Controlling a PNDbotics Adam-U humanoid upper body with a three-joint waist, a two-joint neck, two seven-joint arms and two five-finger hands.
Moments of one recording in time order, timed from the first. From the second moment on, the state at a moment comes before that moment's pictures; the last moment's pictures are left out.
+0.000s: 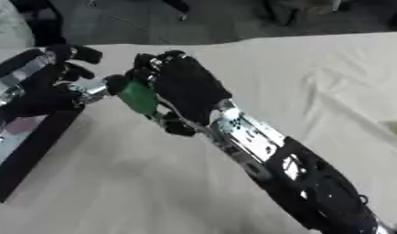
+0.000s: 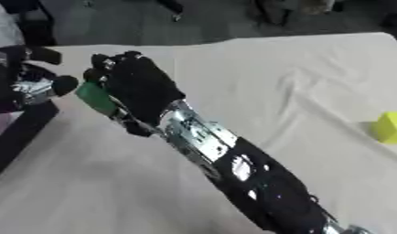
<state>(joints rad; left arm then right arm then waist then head) -0.61 0.45 -0.25 -1.93 -0.25 0.69 -0.39 -0.77 -0.19 0.56 -1.66 1.26 0.01 -0.04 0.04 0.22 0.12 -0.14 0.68</state>
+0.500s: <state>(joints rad) -0.62 0.46 -0.30 -1.91 -0.18 0.73 -0.44 -0.76 -0.15 0.57 -1.65 1.31 0.07 -0.15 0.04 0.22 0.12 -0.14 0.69</state>
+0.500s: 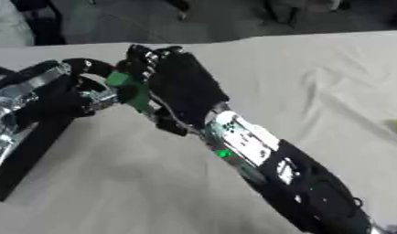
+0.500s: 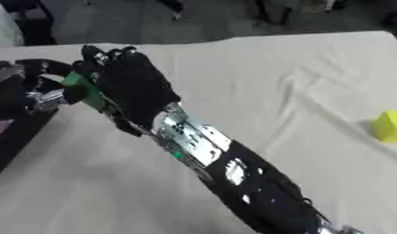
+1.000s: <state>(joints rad) -0.65 0.46 -0.32 -1.89 -0.18 0.75 -0.44 -0.76 -0.13 0.58 -1.63 1.31 0.07 -0.19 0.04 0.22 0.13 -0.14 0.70</state>
